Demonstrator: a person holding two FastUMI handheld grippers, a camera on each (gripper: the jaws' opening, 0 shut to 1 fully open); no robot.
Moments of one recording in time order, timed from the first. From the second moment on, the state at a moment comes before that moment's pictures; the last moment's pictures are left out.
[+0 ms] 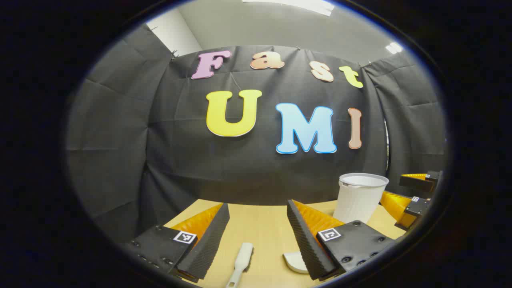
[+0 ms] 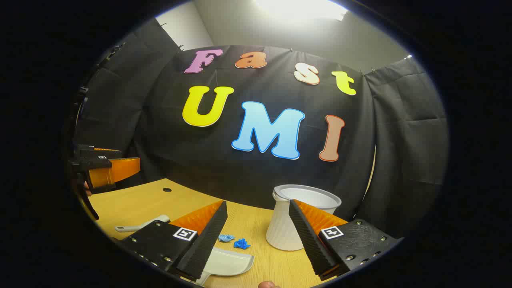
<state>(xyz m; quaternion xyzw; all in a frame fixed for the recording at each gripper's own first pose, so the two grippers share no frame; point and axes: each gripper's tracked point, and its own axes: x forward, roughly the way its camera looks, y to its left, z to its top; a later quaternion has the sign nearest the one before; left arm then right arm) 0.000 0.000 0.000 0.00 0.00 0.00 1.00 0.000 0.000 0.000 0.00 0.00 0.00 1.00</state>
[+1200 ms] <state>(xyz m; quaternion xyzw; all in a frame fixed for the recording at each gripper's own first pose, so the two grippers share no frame) 0.033 0.030 -0.113 0.03 0.14 -0.05 0.99 -0.009 0.046 -0.070 0.03 0.13 0.02 0.99</state>
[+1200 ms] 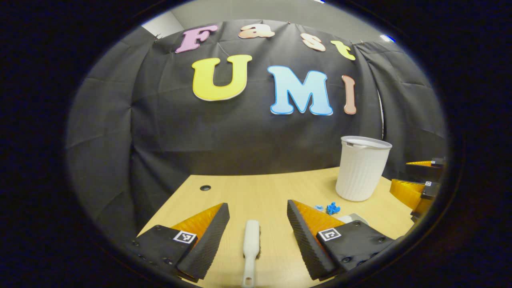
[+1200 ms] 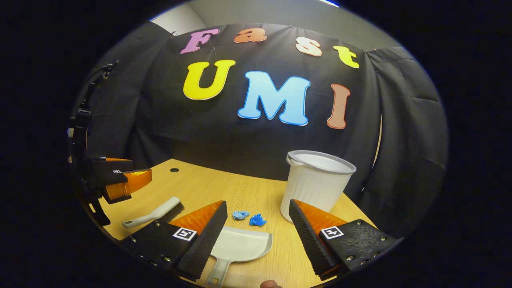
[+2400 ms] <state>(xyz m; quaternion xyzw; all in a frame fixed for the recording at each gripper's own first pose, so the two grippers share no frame) 0.037 0.060 -0.294 0.05 0.43 -0.08 0.90 -0.064 0.109 -0.228 0.09 0.49 0.04 0.87</state>
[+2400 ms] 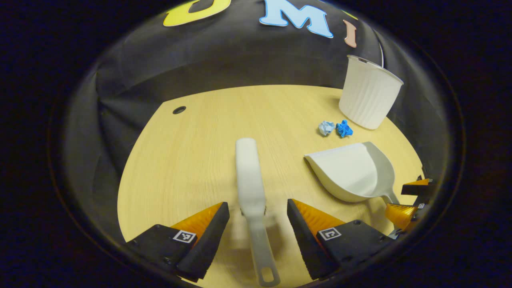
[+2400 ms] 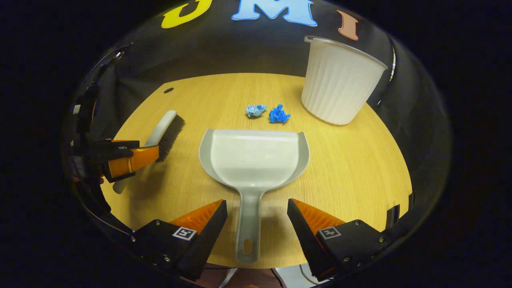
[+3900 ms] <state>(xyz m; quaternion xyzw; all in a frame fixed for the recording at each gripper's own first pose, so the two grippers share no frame) 0.090 0.037 -0.333 0.11 0.49 -0.11 0.86 -0.051 0.072 -0.254 0.06 0.52 0.13 0.84</state>
